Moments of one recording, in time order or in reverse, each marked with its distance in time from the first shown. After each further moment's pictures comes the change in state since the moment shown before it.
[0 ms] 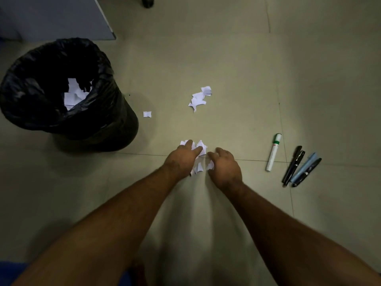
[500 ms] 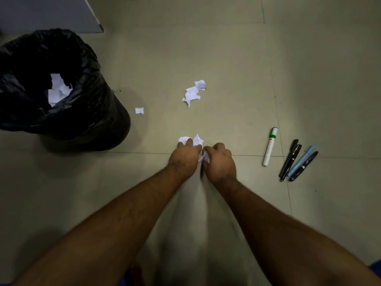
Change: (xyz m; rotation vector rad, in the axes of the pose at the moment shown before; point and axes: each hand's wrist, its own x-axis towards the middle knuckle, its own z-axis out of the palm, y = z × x) left_hand 0.014 0.023 0.013 0.117 0.113 0.007; right_hand 0.006 -0.007 0.011 0.097 0.156 0.097
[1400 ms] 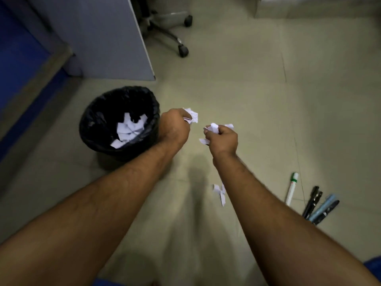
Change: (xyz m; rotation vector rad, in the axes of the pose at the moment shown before) left_hand -0.022 -0.108 -0.205 -0.717 0.597 -0.556; right_hand 0.062 -0.169 -0.110 1.168 0.170 0.223
